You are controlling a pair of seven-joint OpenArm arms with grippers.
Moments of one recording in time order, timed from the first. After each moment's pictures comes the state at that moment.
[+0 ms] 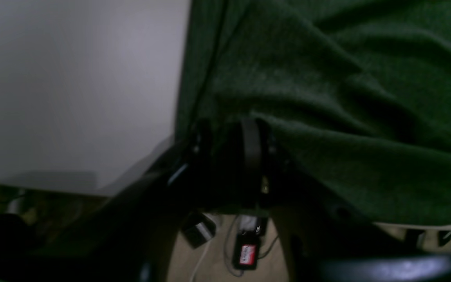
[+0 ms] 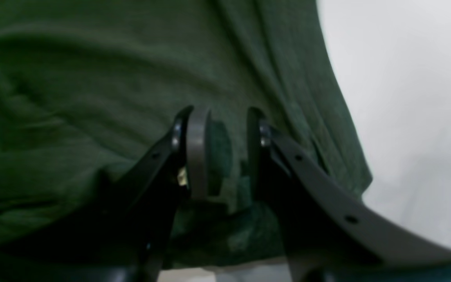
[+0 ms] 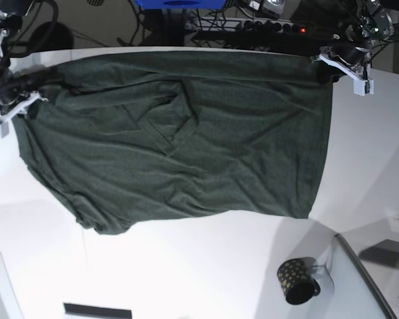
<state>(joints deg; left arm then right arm) 21.4 -6.8 -42.3 76.0 -17.2 -39.8 32.0 -11.4 8.2 35.2 74.1 9.1 31.1 -34.6</state>
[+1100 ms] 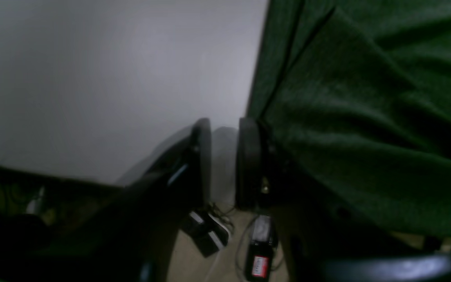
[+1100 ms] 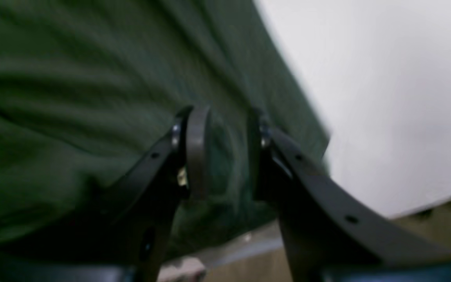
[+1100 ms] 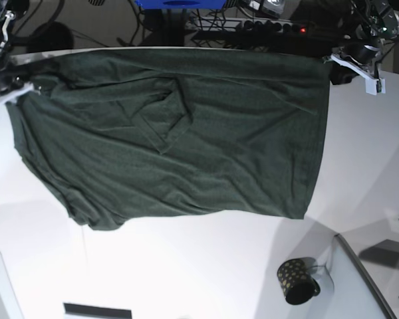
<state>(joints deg) 22.0 -10.1 -42.6 74.8 -17.3 -39.8 27.3 -17.1 4.1 37.8 86.6 8.9 20.3 -34.1</state>
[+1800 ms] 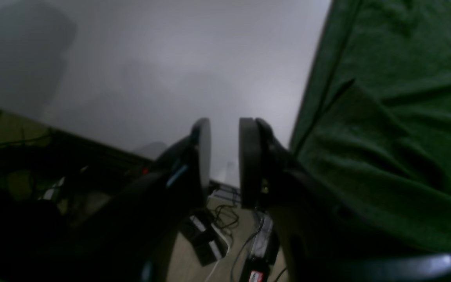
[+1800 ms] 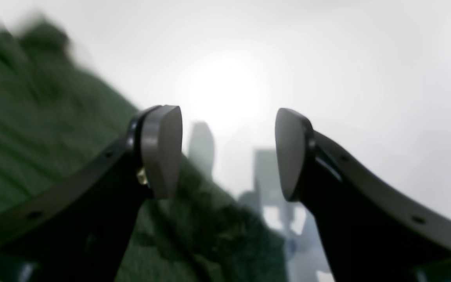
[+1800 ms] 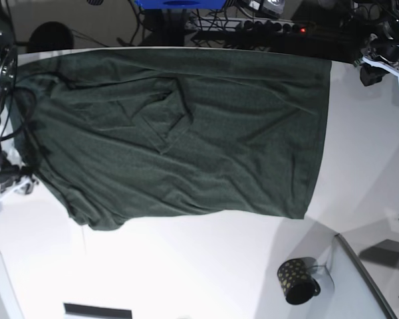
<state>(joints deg) 22.7 -11.9 -53.8 79.2 -26.7 -40.5 37.8 23.1 21.5 17.0 32.5 8.8 22.0 -22.4</state>
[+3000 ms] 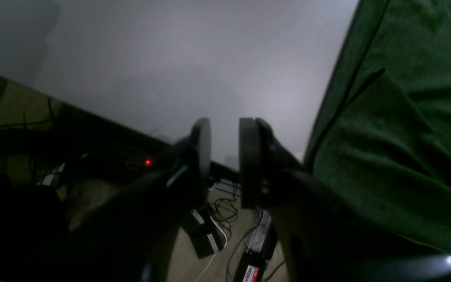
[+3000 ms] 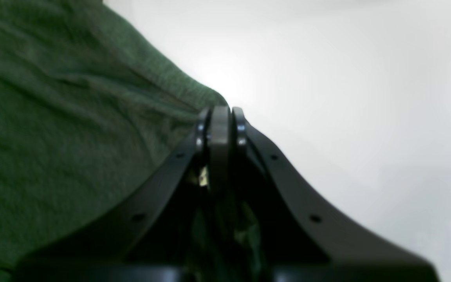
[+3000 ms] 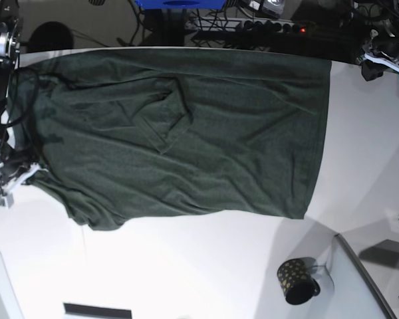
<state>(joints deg) 22.4 -12.5 -54.9 76.0 -26.8 -40.5 37.7 14.8 20.6 13.2 44.9 9.2 22.1 -22.5</state>
